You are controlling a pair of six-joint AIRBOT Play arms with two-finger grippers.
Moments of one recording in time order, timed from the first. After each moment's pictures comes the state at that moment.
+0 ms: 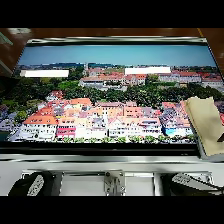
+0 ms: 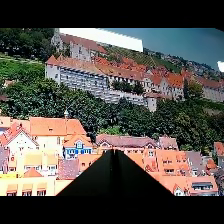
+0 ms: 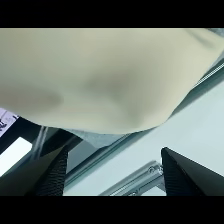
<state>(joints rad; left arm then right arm) 0.30 -0.73 1.19 0.87 -1.16 -1.38 -0.93 -1.36 1.18 -1.63 1.43 1.40</state>
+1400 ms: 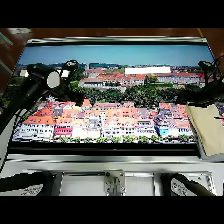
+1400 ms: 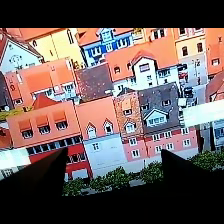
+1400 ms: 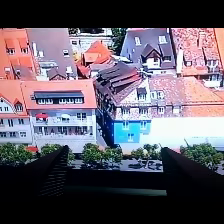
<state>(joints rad) -0.45 -1.42 1.47 1.64 -1.36 -1.74 -0.20 -1.22 1.31 -1.38 1.42 1.39</state>
